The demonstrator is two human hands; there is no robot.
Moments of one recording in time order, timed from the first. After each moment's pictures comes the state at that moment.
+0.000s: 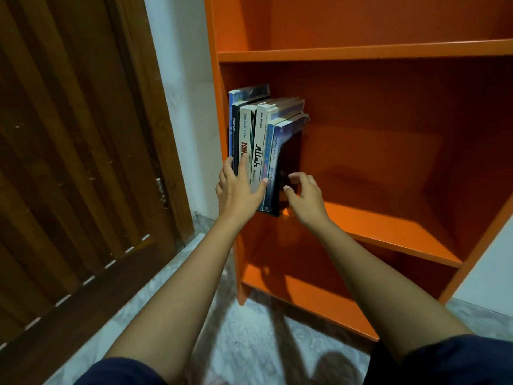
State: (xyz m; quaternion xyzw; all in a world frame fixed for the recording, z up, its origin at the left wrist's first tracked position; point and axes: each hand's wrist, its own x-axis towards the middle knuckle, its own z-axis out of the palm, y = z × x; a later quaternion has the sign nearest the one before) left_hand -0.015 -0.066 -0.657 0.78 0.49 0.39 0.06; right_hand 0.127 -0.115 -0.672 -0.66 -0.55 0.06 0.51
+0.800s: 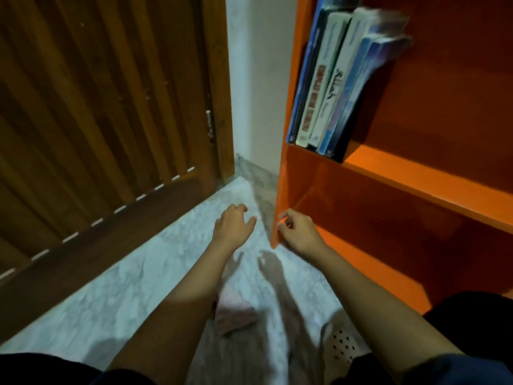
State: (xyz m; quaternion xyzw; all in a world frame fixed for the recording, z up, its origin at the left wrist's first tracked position) left_hand -0.144 -0.101 -0.830 0.72 0.63 0.19 0.21; right_hand 0.024 -0.141 -0.824 -0.67 -0.64 0.25 0.29
